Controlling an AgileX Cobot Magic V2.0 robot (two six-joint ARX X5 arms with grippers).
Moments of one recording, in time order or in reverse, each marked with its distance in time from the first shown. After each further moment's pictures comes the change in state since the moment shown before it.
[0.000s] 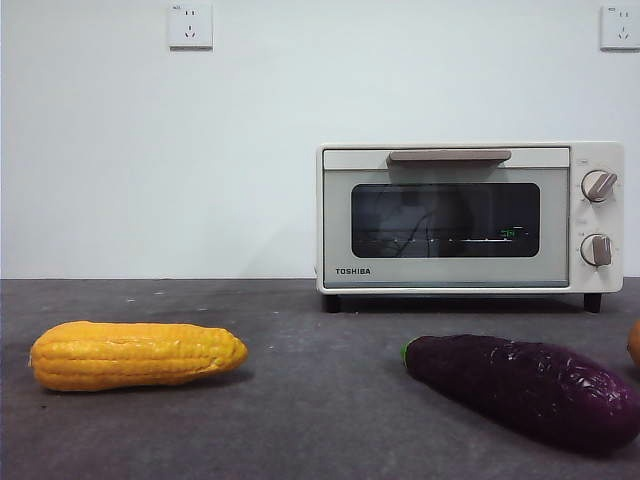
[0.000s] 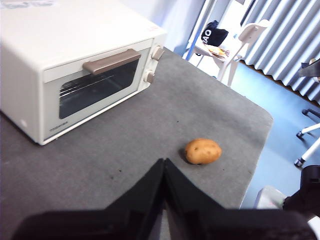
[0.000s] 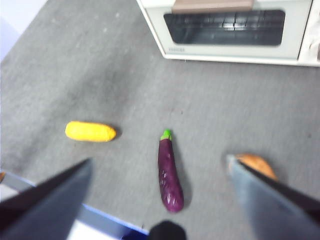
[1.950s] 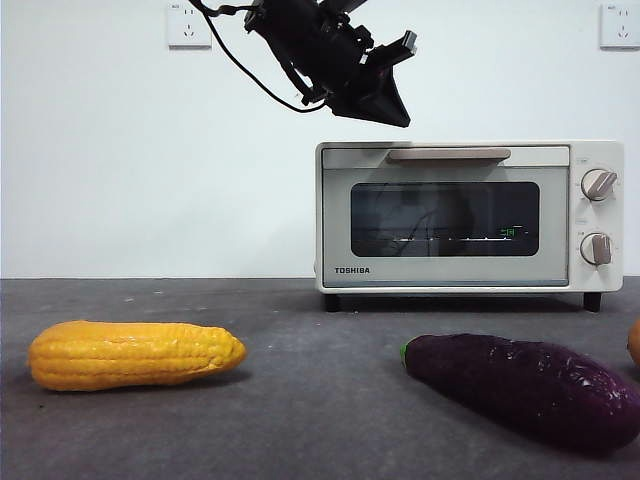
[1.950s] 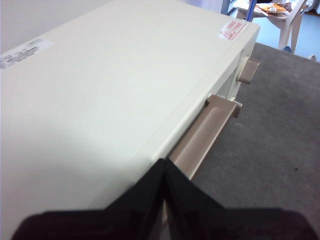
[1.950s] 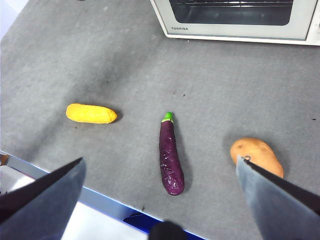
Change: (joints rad) left arm -0.272 1.103 0.866 0.219 -0.375 0.183; right arm 0.000 -0.001 0.000 -0.061 -0.010 -0.039
